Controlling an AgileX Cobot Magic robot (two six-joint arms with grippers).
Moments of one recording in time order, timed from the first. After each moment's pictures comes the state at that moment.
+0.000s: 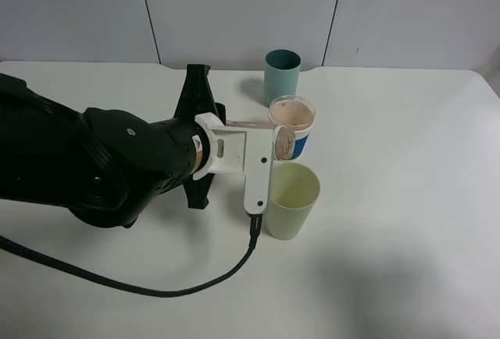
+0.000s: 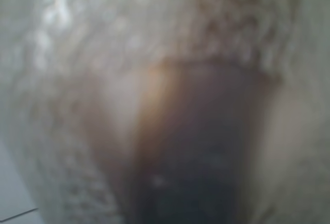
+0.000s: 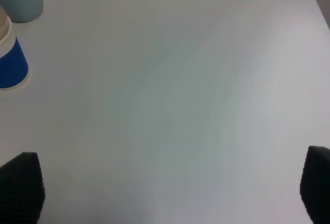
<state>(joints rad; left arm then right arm) -1.07 1.72 -0.78 1.57 0.59 -0.70 -0.01 0.00 -0.50 0.00 1.07 -0.03</state>
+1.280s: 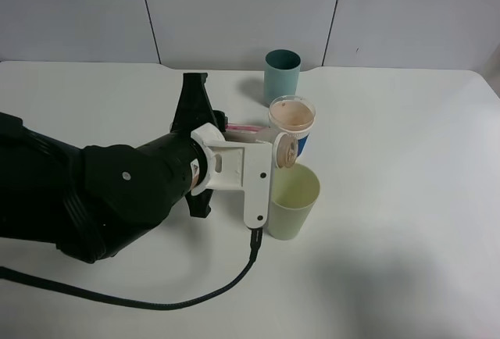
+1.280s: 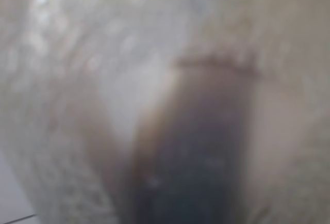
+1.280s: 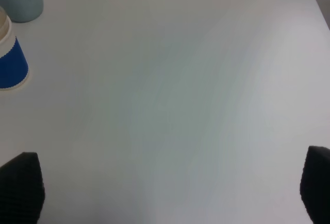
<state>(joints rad) -1.13 1.72 -0.71 1.73 0.67 -0.91 -0.01 0.00 -0.50 0.00 1.07 -0.03</state>
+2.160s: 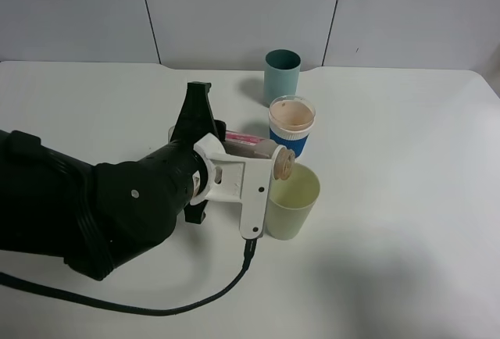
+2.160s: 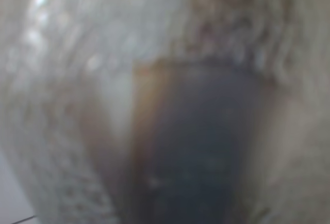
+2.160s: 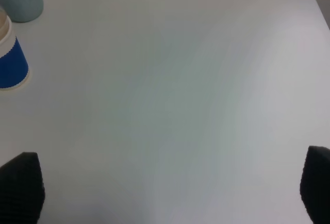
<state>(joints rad) -1.15 1.76 -0.69 1.73 0.71 -0.87 -0.01 0.00 -0.50 0.00 1.07 -0.03</state>
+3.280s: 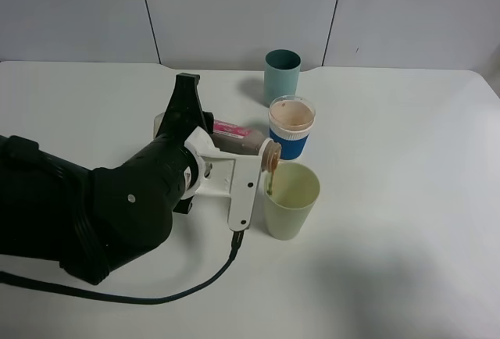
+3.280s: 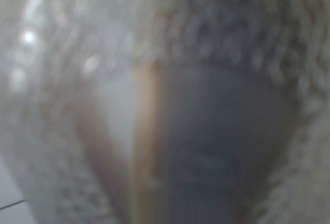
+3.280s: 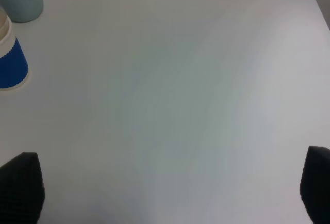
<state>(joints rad) -1.15 1.76 -0.67 1.73 0.82 -0.84 -0.01 0.00 -0.50 0.00 1.07 -0.03</state>
